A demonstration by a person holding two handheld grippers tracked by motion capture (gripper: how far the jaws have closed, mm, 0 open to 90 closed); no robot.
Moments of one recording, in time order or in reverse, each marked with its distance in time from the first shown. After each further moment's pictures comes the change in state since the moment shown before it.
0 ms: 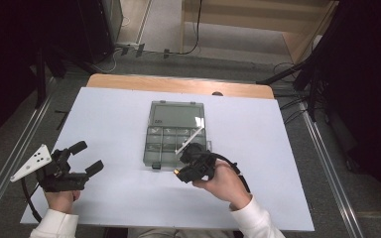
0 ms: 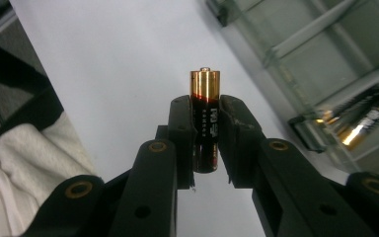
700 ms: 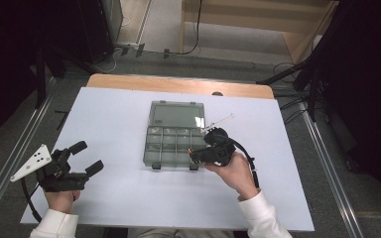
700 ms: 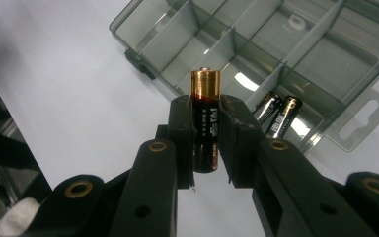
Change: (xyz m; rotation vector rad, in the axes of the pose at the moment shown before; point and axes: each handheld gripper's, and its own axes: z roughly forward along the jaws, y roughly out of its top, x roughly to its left) left arm 0.000 0.000 0.000 0.000 0.001 0.000; right arm -0.055 -0.019 -0.015 -0.220 0.014 0.242
